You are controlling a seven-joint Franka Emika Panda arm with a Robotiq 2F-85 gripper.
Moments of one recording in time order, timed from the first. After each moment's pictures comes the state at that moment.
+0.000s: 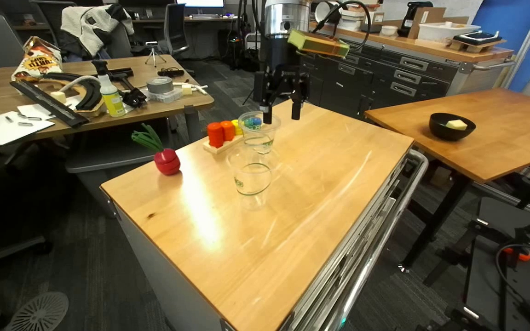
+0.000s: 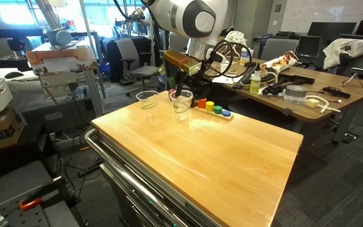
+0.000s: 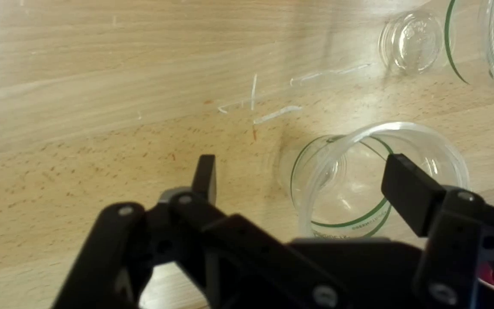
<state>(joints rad) -0.03 0.57 0.02 -1.61 0.17 1.99 0.03</state>
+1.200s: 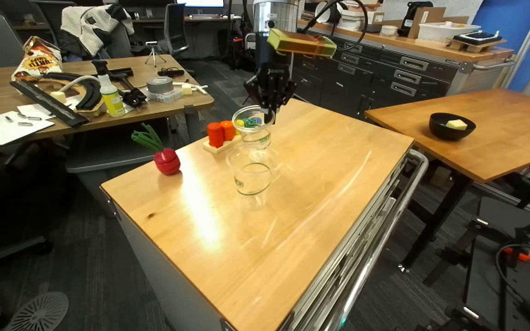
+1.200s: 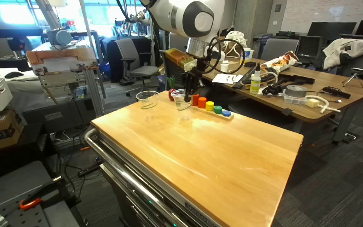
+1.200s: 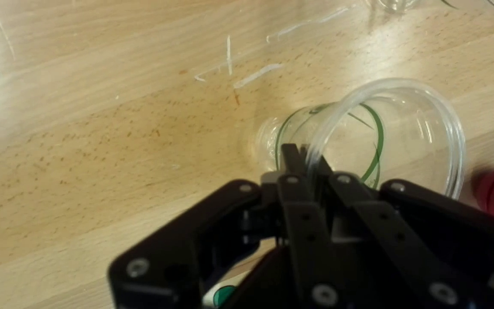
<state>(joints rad) 0.01 0.61 0.00 -1.55 0.17 2.03 0.20</state>
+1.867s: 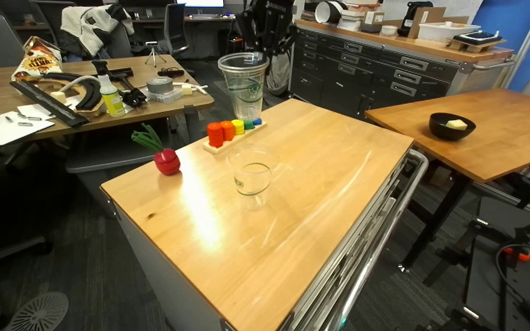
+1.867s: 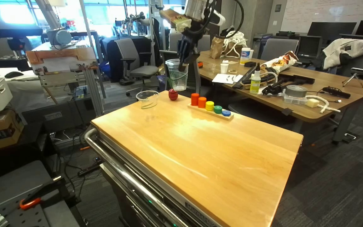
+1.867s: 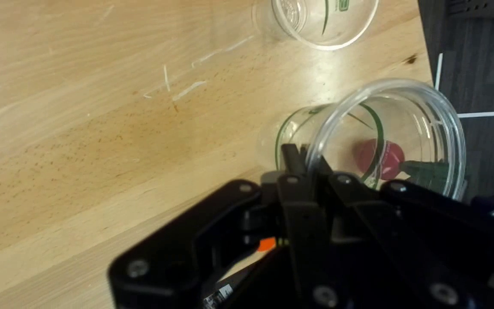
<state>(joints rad) -0.01 0.46 0.02 -1.50 0.28 1.86 0.26</state>
